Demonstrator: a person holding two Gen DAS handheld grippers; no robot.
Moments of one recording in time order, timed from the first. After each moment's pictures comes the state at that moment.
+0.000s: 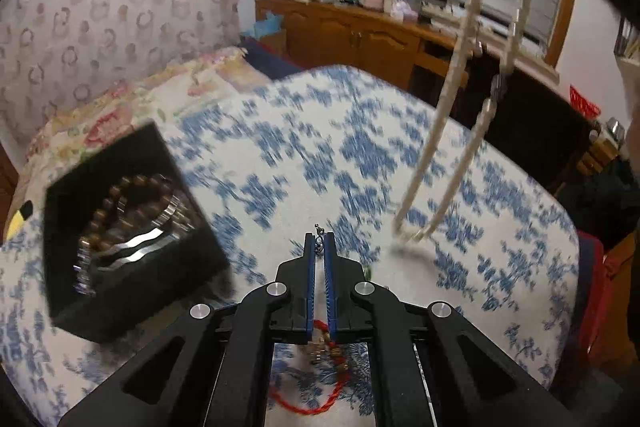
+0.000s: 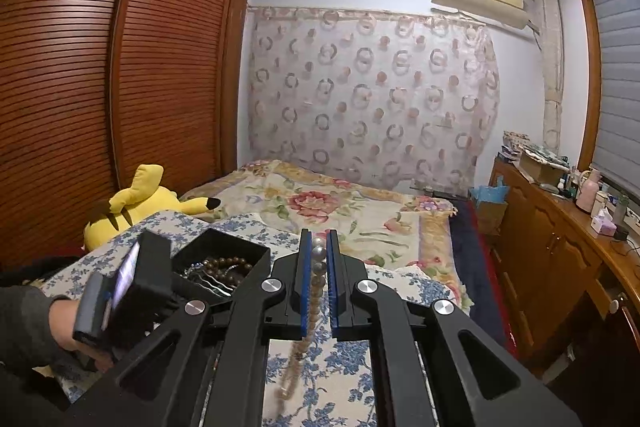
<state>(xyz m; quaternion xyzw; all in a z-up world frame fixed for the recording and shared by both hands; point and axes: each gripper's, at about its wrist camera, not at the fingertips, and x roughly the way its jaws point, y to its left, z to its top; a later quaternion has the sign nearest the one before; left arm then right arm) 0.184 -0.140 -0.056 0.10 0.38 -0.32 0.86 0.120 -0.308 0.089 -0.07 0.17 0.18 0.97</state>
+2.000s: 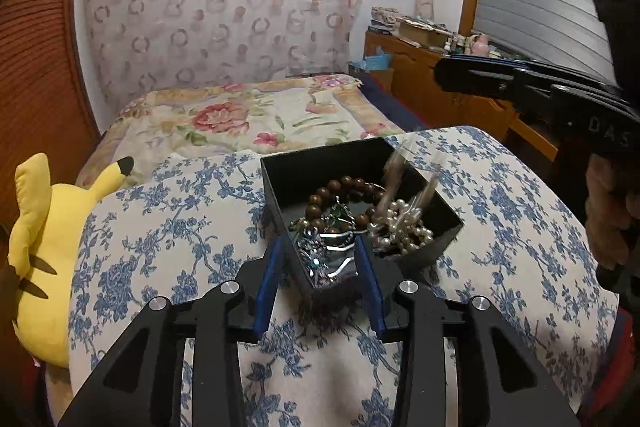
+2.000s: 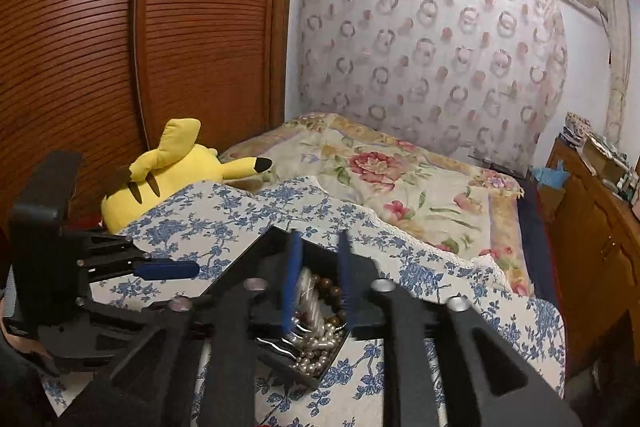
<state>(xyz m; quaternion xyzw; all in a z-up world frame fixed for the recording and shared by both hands) 0.196 -0.001 -0.034 0.03 0.34 -0.16 0.92 0.233 -0.153 0.043 -0.09 0.26 0.26 0.92</state>
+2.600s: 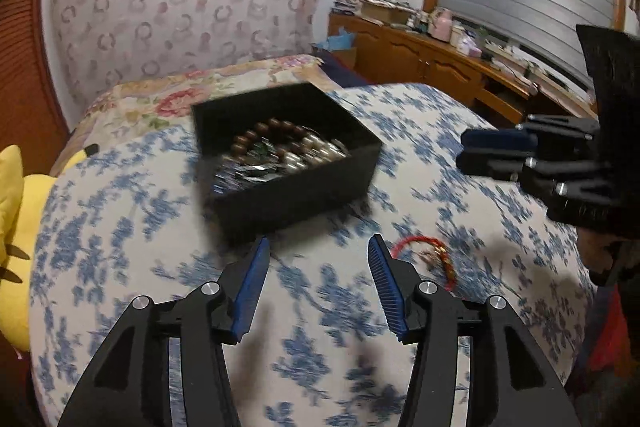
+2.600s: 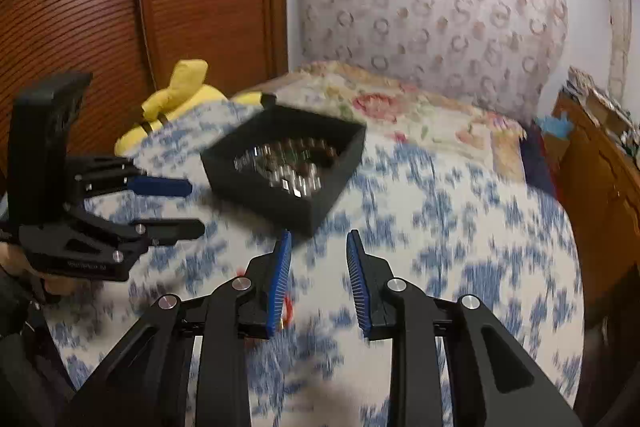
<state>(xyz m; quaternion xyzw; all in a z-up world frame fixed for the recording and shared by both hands) 0.149 -0.038 -0.065 0.05 0.37 -0.22 0.90 0.160 -0.219 -0.030 -0.09 0.35 0.26 0.90</state>
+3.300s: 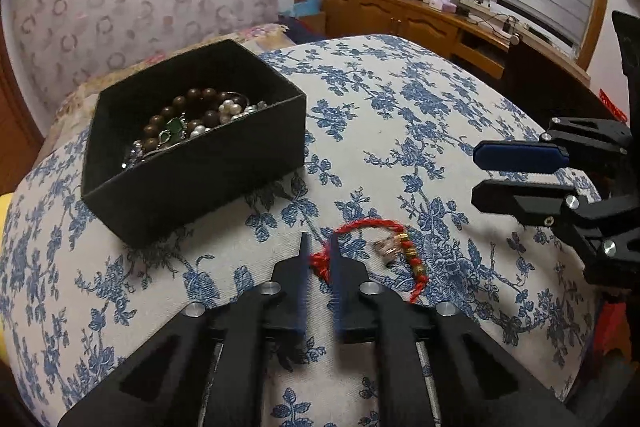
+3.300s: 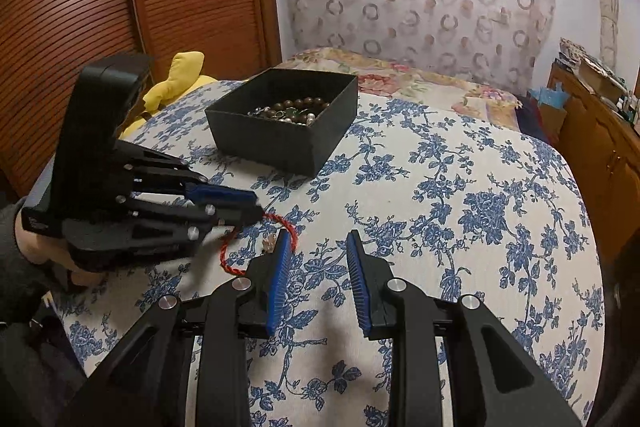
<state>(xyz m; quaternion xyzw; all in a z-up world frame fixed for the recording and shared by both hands) 0.159 -0.087 -0.091 0.09 0.41 -0.26 0.87 0.128 -0.241 -0.055 -0.06 0.36 0.25 0.90</state>
